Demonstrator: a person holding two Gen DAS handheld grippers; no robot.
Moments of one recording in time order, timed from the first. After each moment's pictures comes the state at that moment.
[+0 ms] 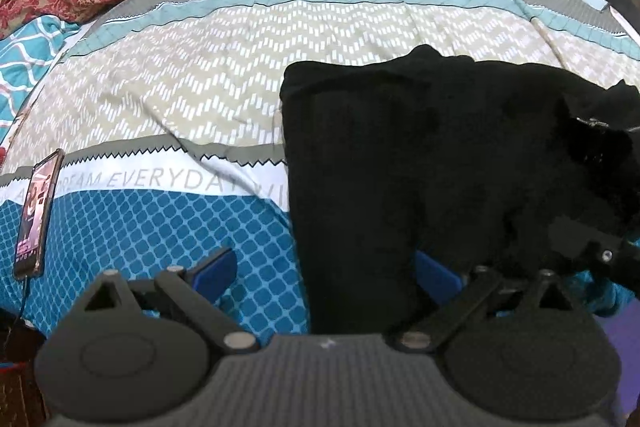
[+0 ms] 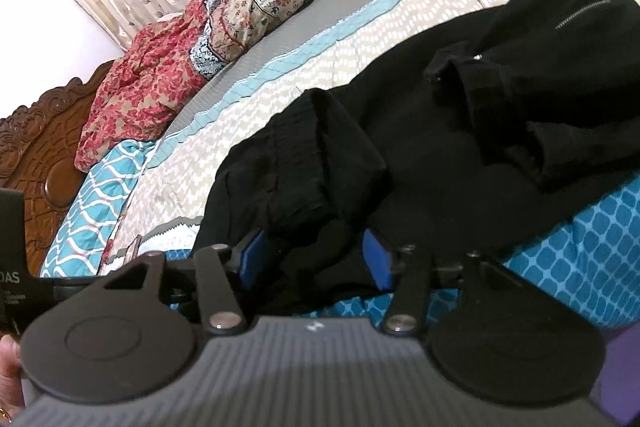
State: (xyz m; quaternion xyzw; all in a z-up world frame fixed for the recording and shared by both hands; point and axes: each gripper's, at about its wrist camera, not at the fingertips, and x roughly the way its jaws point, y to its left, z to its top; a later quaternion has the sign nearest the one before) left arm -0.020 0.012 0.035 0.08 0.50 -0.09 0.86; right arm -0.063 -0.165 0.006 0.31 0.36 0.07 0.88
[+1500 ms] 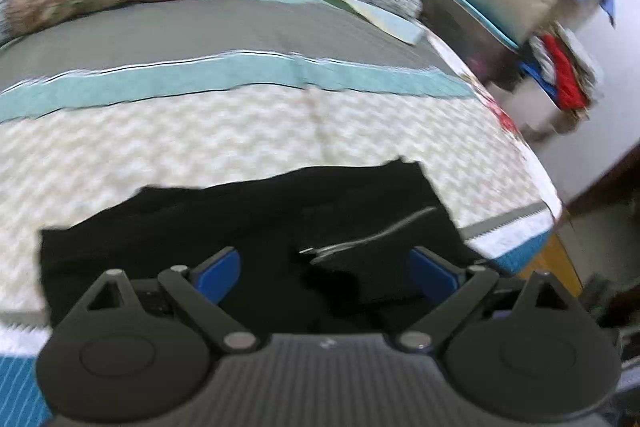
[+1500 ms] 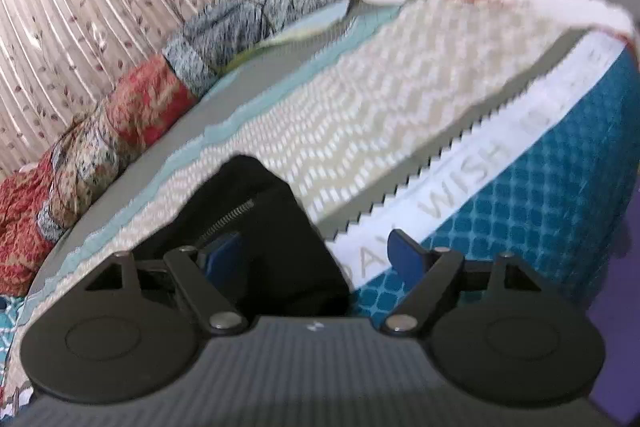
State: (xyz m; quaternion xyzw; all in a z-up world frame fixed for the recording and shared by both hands) left arm 0.025 -0.137 0.123 0.02 0.48 -0.35 0.80; right arm -0.098 -0.362 -0.027 0.32 0.24 -0.18 0.90
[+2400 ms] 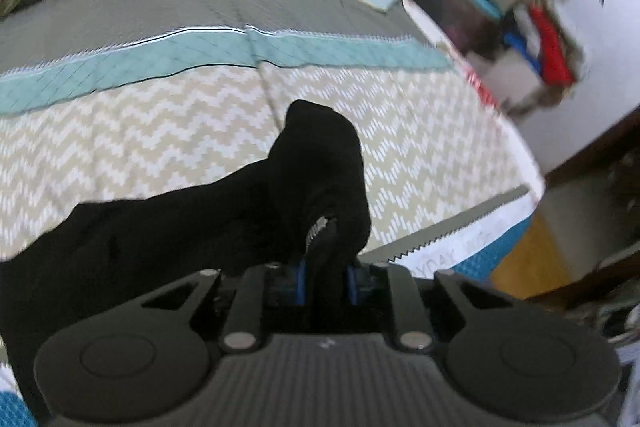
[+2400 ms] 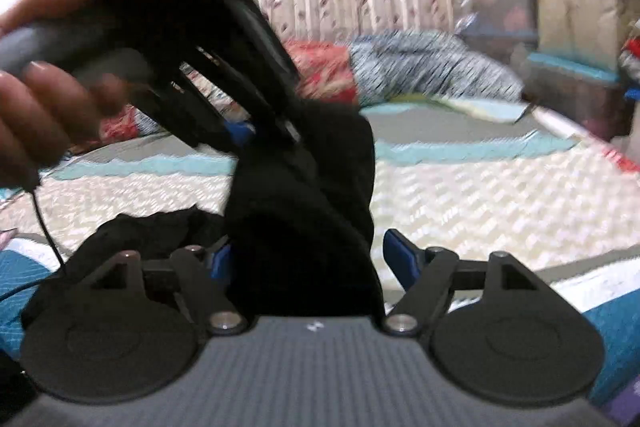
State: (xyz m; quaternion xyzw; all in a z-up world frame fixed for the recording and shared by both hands) left arm 0.047 -0.164 0.116 0.01 0.52 -0.39 0.76; right arm -0.091 -0.215 0.023 0.06 0.21 -0.03 0.98
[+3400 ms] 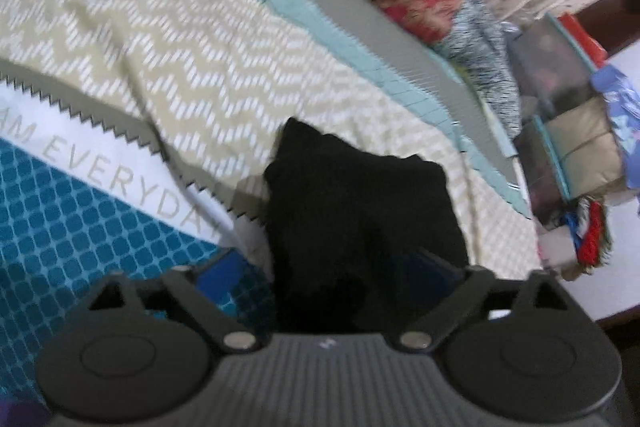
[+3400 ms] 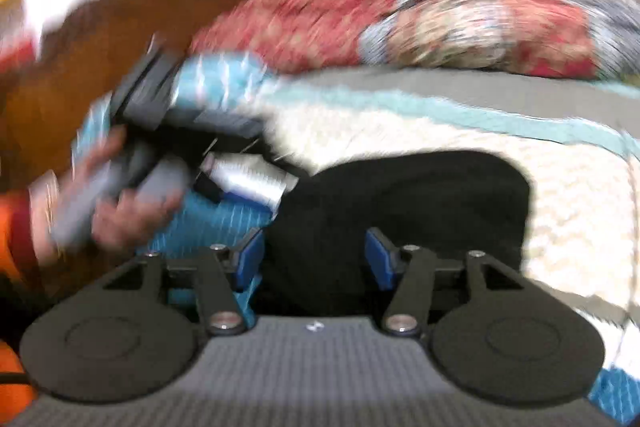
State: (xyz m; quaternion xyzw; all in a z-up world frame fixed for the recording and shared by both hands) left arm 0.063 0.116 0.016 -0.24 0.48 -0.23 0.81; right arm -0.077 -0.110 0.060 0.07 0.28 0.26 0.92
